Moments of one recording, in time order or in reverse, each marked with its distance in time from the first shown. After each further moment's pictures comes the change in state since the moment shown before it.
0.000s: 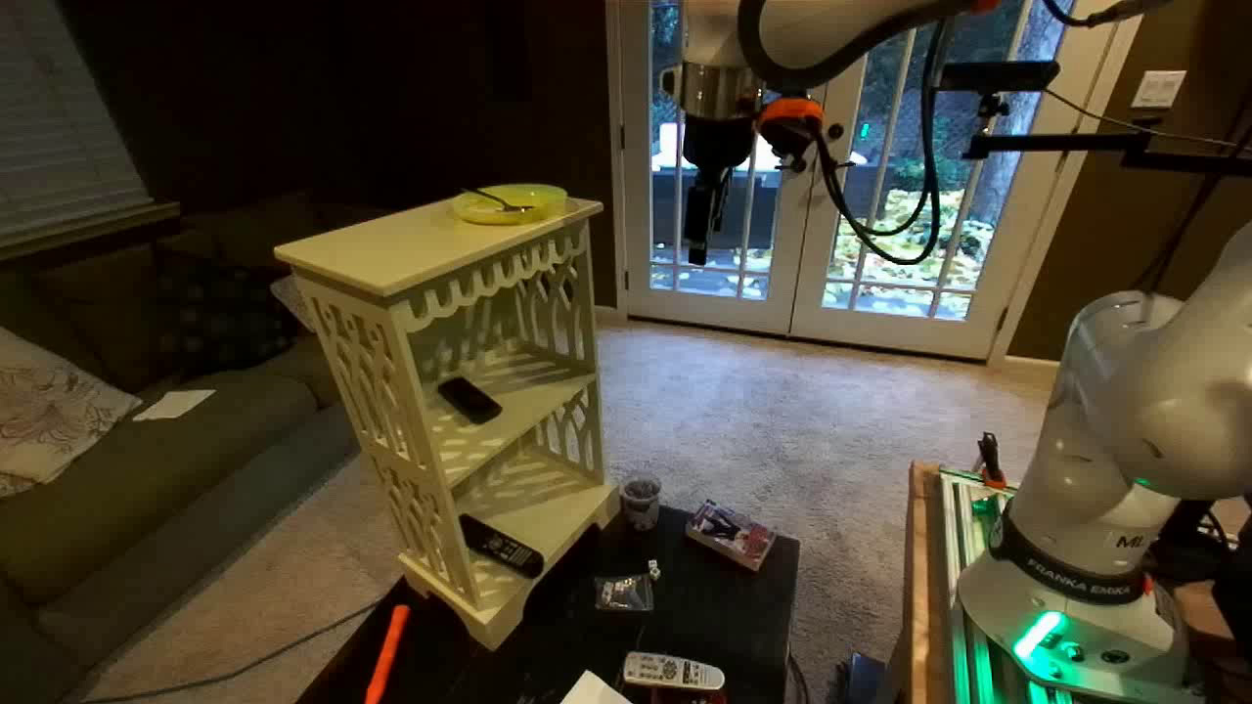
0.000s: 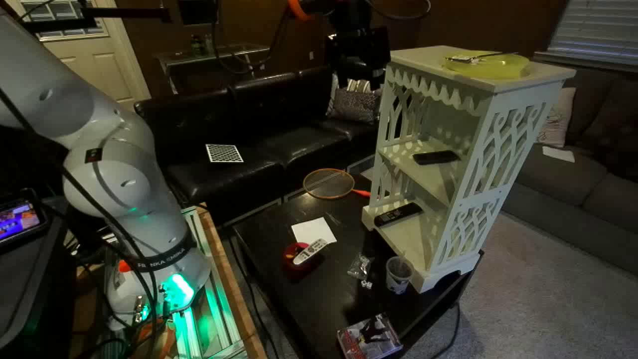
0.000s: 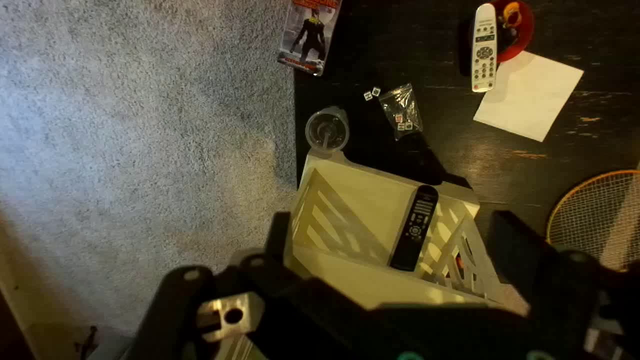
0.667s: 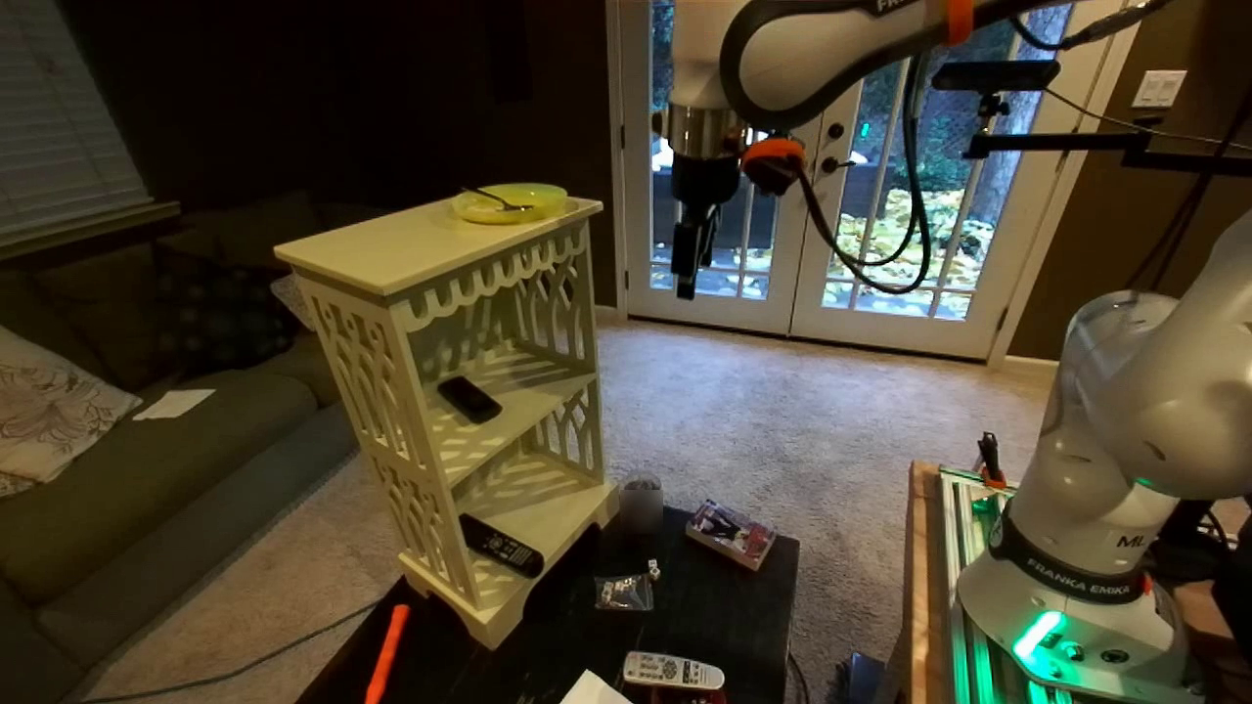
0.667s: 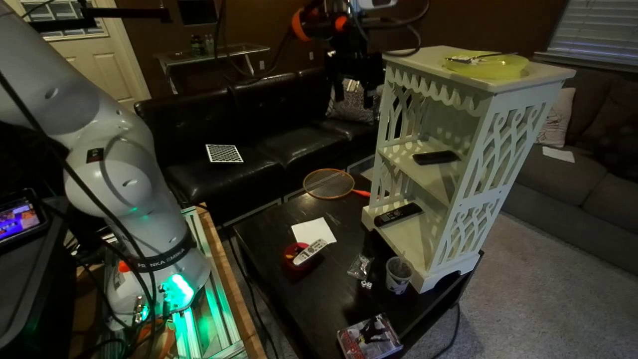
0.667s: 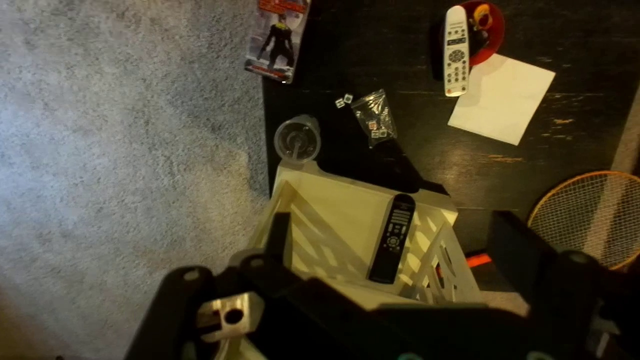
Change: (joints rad) arm 0.018 0.051 -0.002 -0.053 0.058 0.070 0.025
